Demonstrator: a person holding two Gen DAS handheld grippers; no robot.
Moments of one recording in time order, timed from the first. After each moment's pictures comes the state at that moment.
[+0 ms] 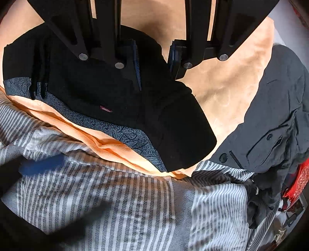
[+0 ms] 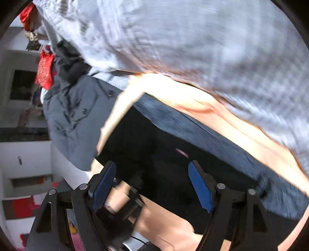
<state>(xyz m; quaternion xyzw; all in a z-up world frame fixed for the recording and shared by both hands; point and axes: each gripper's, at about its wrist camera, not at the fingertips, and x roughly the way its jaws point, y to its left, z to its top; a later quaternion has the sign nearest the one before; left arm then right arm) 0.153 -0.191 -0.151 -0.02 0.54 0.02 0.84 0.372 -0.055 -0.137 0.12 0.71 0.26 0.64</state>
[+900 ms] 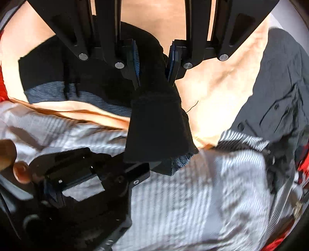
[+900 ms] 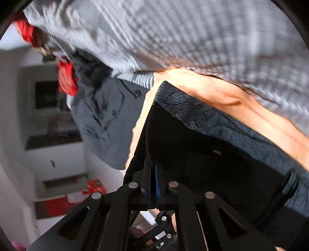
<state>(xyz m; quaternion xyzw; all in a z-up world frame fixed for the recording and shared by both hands) 0.136 -0.244 -0.088 0.02 0.49 -0.07 0.87 0.365 -0.075 -0.139 0.25 0.71 0.31 0.58</state>
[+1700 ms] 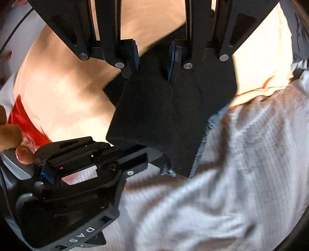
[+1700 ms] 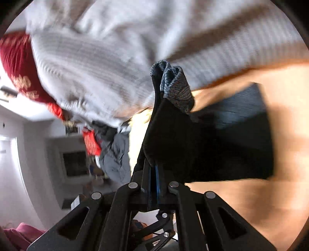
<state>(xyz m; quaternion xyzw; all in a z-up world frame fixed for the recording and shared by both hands) 0.028 -0.536 -0.079 0.20 0.48 -0.34 0.79 0.180 -0.441 -0.120 0.49 0.57 0.19 0.64</state>
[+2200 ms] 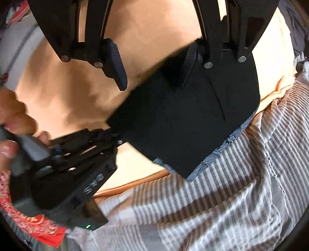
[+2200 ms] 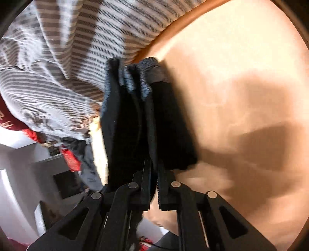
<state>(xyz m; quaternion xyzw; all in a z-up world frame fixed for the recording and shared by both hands) -0.009 -0.565 -0.109 0.26 0.51 -0.35 0.74 0.125 -0.493 -0.214 0.50 0.61 0.08 0.61</state>
